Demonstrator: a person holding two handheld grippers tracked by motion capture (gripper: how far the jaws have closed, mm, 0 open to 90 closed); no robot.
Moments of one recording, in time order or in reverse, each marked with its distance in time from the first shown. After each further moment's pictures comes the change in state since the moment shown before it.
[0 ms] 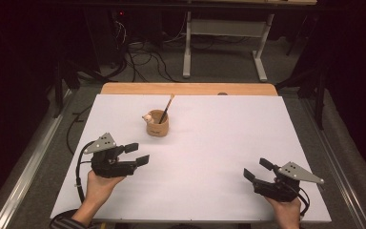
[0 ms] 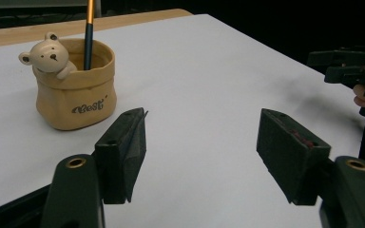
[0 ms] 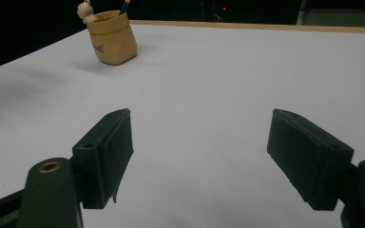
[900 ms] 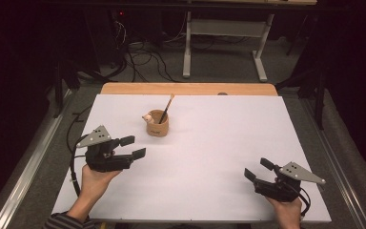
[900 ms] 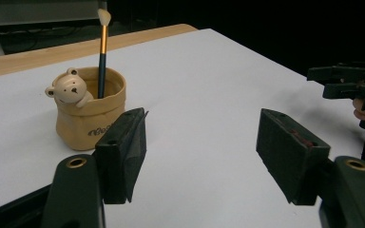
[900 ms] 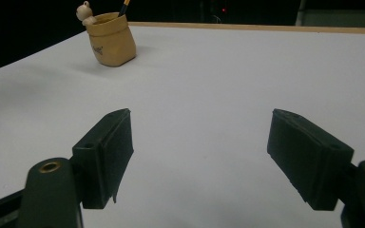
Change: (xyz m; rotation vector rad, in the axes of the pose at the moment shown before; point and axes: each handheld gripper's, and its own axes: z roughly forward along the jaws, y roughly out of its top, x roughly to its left) left arm 0.000 0.021 -0.013 -0.034 0.018 0.013; right arm -0.001 0.000 -0.001 -0.005 -0.001 0.008
